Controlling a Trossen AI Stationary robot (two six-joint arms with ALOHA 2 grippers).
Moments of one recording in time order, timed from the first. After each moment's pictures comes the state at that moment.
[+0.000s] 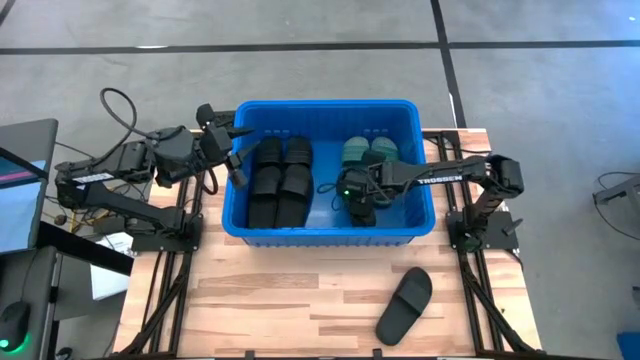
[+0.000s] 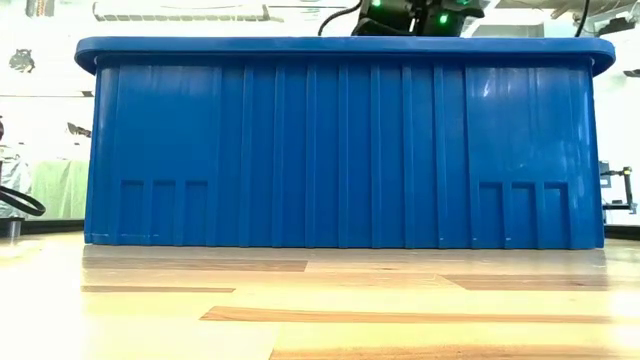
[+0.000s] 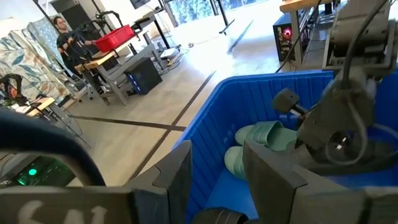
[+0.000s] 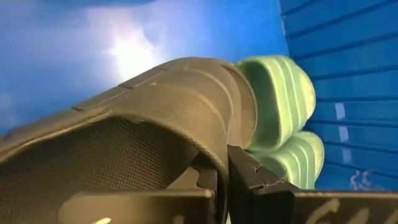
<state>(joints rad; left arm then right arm) 0.00 1.03 1.39 -0.62 -0.61 0.20 -0.09 1.71 1.28 -0.86 0.50 0.00</state>
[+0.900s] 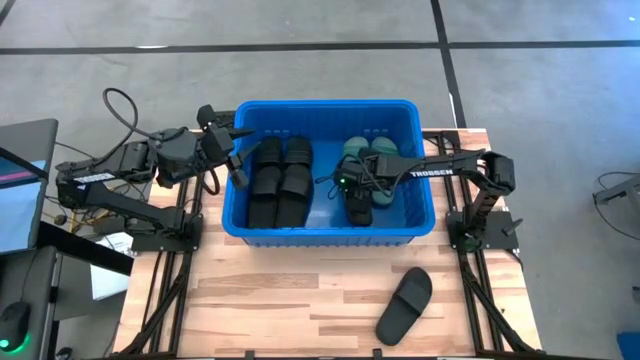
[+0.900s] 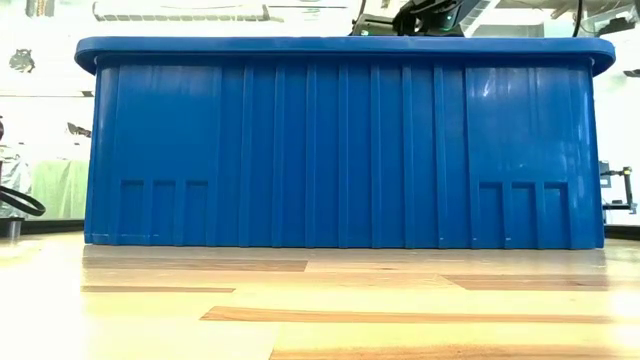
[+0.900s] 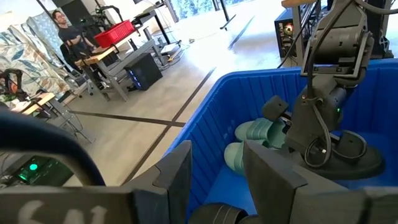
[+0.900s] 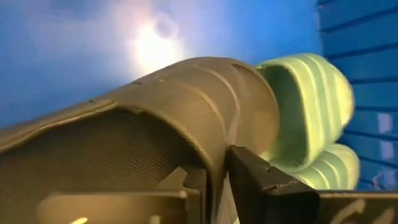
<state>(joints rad) 0.00 1.03 1.39 -0.63 -0.62 0.19 -0.19 1.76 1.28 -0.80 0.36 -0.09</state>
